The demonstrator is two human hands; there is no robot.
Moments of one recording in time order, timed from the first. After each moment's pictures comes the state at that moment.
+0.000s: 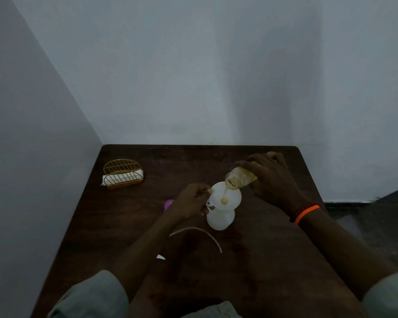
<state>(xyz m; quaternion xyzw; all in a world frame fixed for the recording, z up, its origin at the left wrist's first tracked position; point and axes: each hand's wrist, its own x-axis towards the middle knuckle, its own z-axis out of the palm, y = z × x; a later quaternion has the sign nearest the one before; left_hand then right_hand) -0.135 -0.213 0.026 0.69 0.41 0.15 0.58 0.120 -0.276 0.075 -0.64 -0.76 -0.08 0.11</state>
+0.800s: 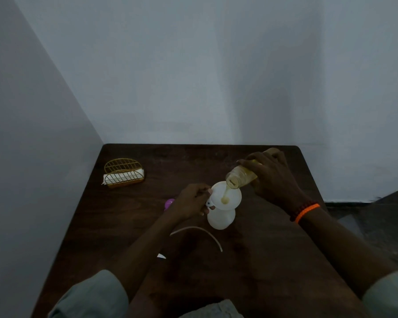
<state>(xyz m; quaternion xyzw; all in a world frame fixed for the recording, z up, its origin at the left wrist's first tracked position) -0.136 -0.215 0.027 0.68 0.41 0.15 0.59 0.119 -0.275 0.075 -0.65 -0.75 -0.09 0.10</state>
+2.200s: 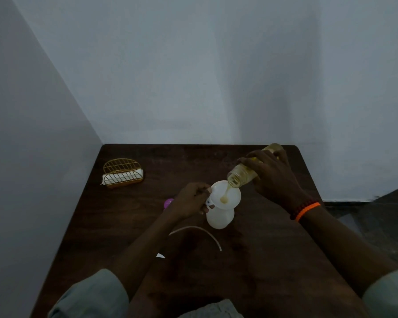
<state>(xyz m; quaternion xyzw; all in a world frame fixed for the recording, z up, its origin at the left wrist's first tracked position) -0.134 -0.215 0.030 0.68 0.42 0.14 0.59 0.119 -0.279 0.083 -0.66 -0.74 -0.08 0.08</state>
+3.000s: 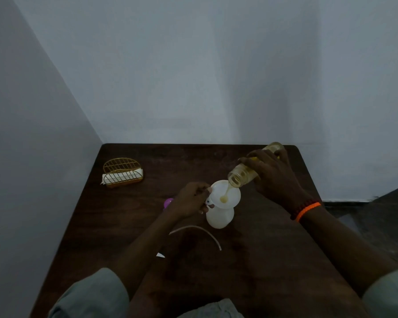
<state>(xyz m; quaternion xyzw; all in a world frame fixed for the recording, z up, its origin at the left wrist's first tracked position) -0.134 -0.212 0.023 0.68 0.41 0.15 0.58 0.119 -0.281 0.086 -0.66 -0.74 -0.10 0.08</state>
